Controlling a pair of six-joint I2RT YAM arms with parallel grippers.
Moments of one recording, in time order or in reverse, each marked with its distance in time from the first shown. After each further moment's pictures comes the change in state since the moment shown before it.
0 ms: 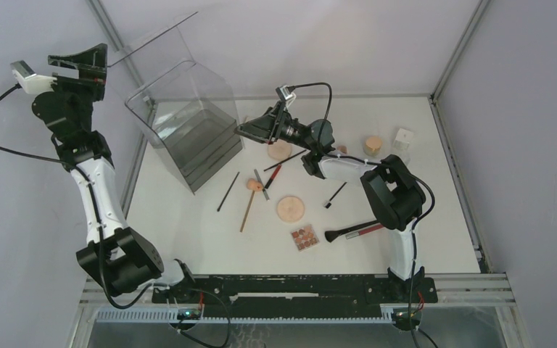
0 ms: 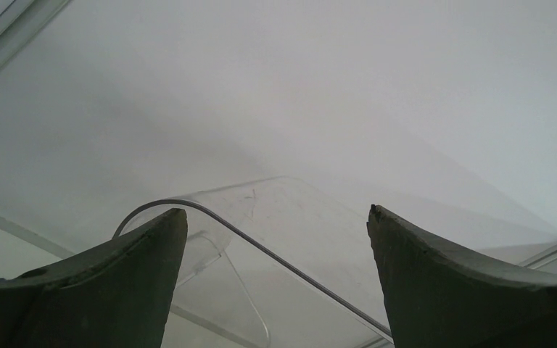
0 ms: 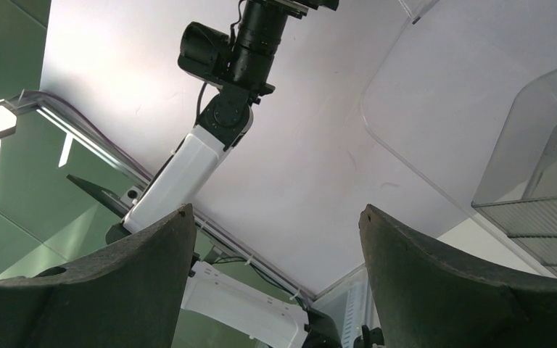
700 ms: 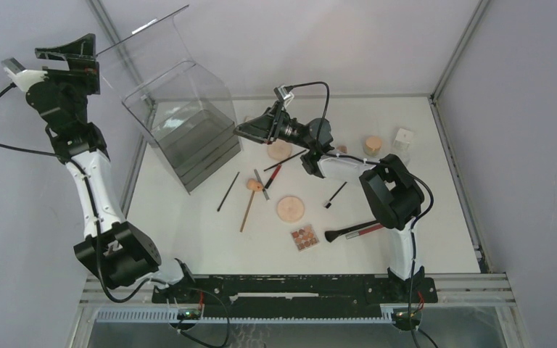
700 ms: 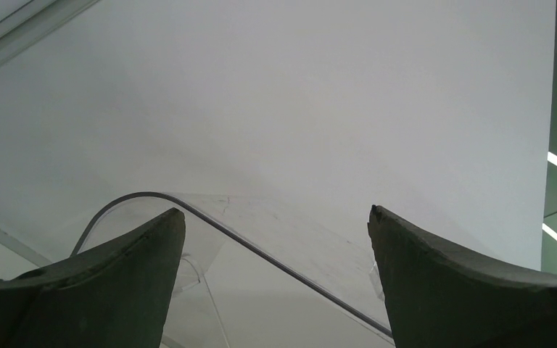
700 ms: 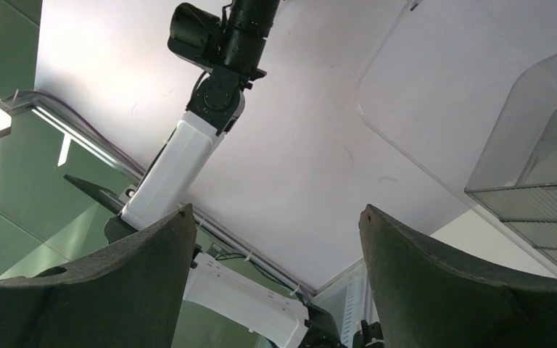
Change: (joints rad) left arm 0.000 0.053 0.092 -0.049 -0.084 -0.128; right arm 0.000 0.013 0.017 -0.024 -0.014 -0.001
